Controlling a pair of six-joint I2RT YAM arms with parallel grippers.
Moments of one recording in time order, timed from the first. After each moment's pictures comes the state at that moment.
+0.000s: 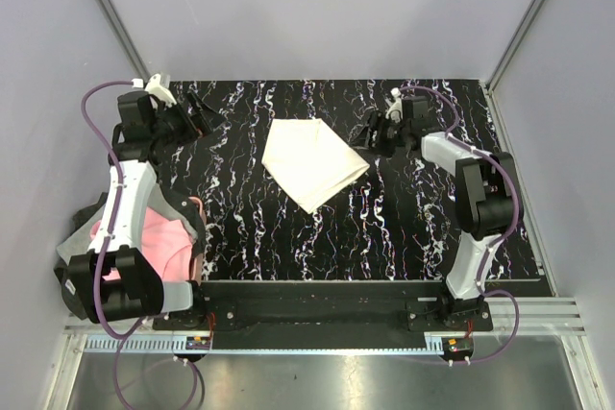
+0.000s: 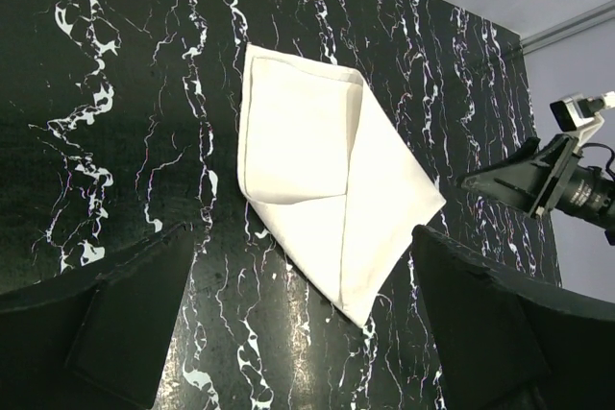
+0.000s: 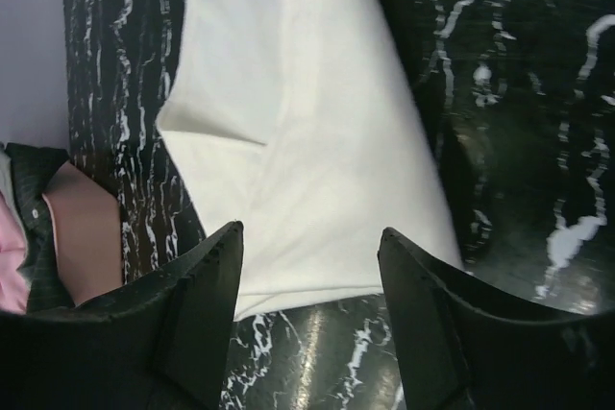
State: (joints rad) left arm 0.15 1.31 1.17 -0.34 0.54 -0.42; right arm 0.22 1.89 1.26 -0.06 -0.57 0.51
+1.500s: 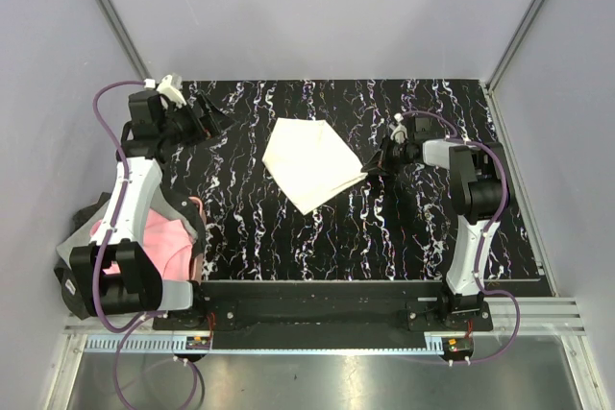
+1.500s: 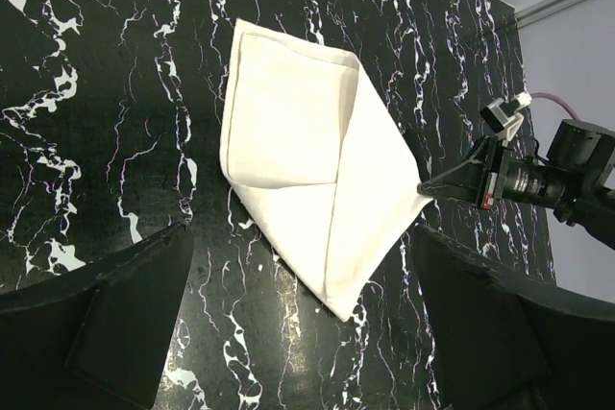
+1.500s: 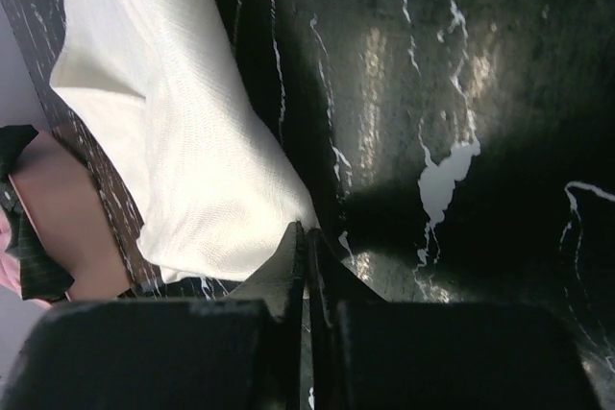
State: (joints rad) left arm 0.10 1.35 1.17 -0.33 0.54 -0.43; right arm 0.12 2.06 1.23 -0.13 -0.68 0.48
